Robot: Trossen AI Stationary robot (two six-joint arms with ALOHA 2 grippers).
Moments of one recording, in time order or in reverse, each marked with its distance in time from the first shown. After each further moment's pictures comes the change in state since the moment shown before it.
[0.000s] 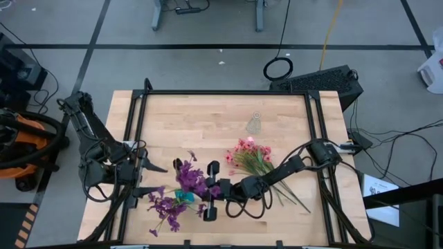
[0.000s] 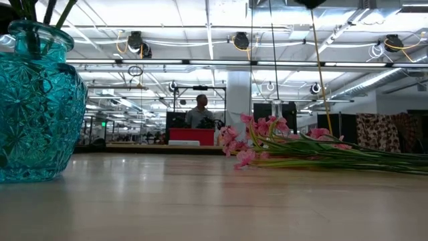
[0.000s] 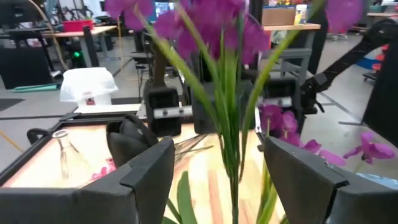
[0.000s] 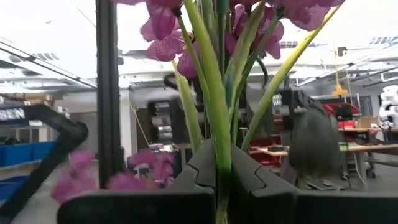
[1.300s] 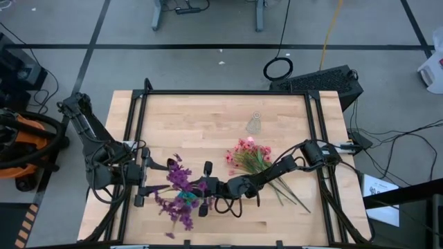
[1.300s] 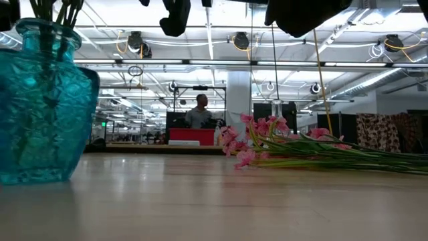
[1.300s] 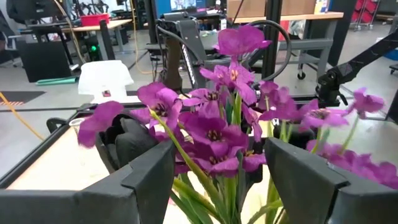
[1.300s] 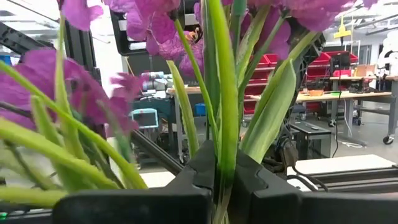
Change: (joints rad) left arm 0.039 0.027 -0.027 -0.007 -0.021 -0.035; right arm -0.044 0.070 0.002 -0.206 0.001 0.131
